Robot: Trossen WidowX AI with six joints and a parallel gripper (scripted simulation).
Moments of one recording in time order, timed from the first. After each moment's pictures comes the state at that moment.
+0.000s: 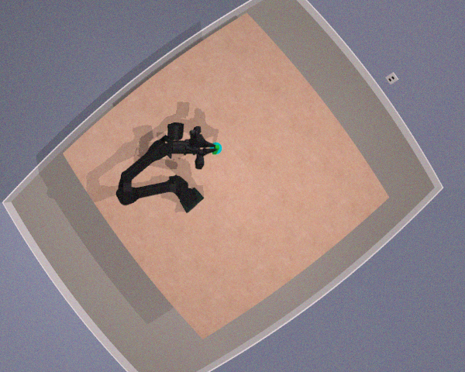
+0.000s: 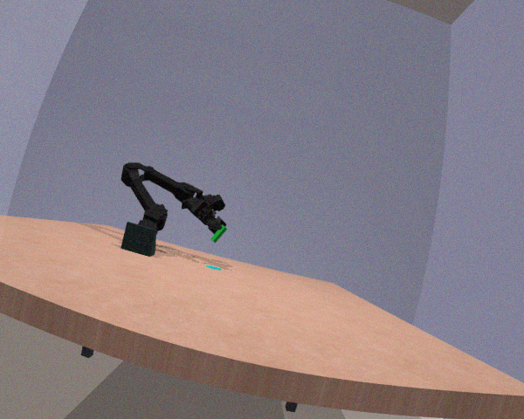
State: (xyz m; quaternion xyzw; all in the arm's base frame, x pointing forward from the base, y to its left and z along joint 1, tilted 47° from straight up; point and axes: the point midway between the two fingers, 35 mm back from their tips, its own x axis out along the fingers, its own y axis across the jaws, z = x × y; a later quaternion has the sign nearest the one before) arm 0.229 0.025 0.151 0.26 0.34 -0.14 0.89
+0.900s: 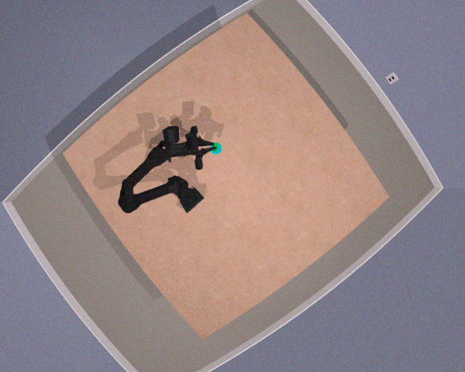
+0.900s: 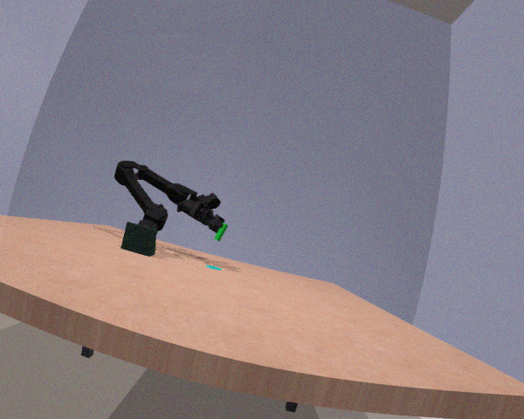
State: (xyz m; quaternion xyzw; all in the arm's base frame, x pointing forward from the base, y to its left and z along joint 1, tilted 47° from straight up) arm 0.228 0.025 0.161 0.31 0.25 -0.14 0.90
